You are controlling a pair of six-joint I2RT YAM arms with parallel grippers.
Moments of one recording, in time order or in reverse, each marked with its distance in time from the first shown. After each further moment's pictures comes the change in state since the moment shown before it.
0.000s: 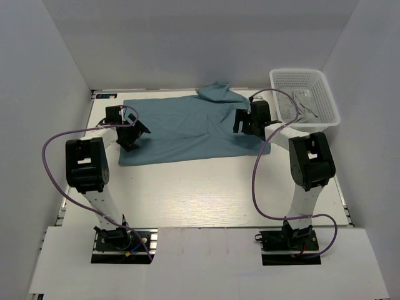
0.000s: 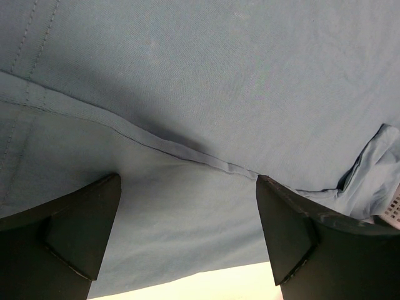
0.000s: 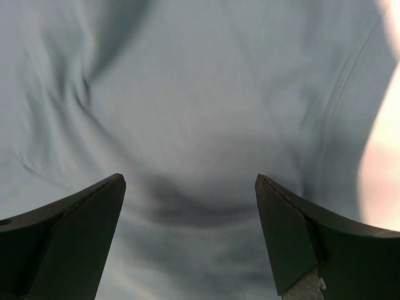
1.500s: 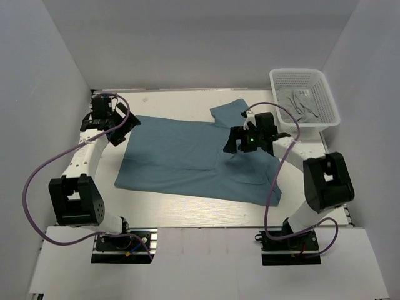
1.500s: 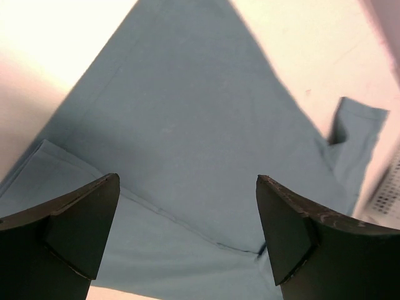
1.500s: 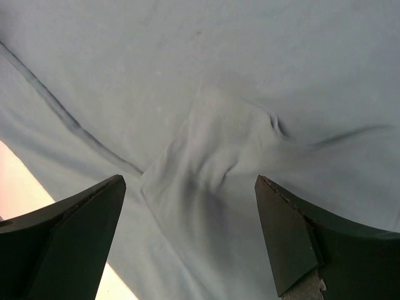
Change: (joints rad) left arm -0.034 -0.423 0.028 -0.272 -0.158 0.020; right arm 0.026 -0.316 -0.282 -0.109 -0.468 -0.052
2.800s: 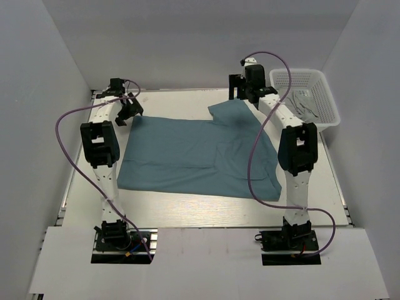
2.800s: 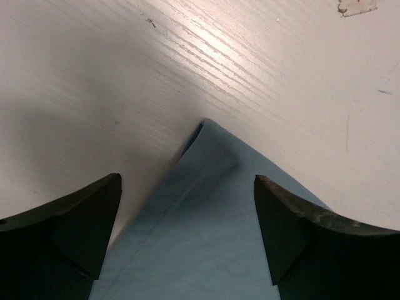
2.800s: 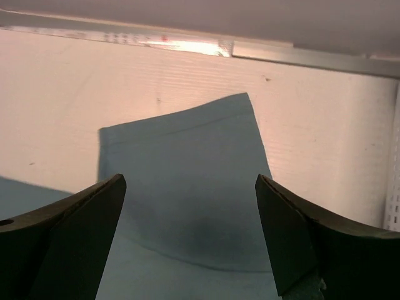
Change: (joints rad) left arm 0.012 0.912 0.837 -0.161 -0.137 0.209; right arm -0.022 0.535 0.947 -0.143 0.486 -0.133
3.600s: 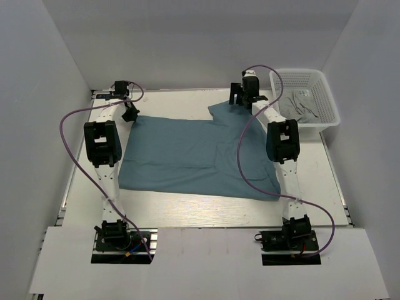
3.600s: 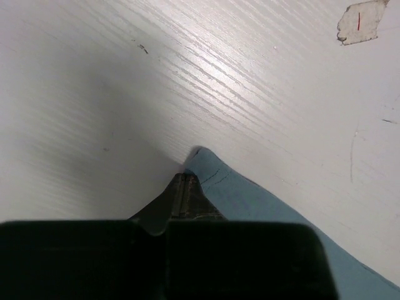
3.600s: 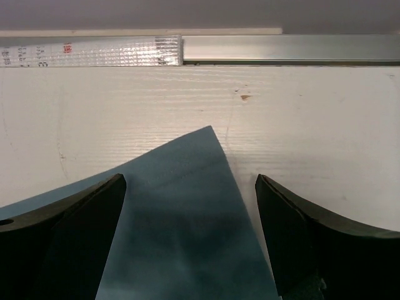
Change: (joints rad) left arm -0.024 0.034 -0.047 0.127 -0.060 -0.022; right arm -0.058 0.460 0.313 0.091 0.072 0.070
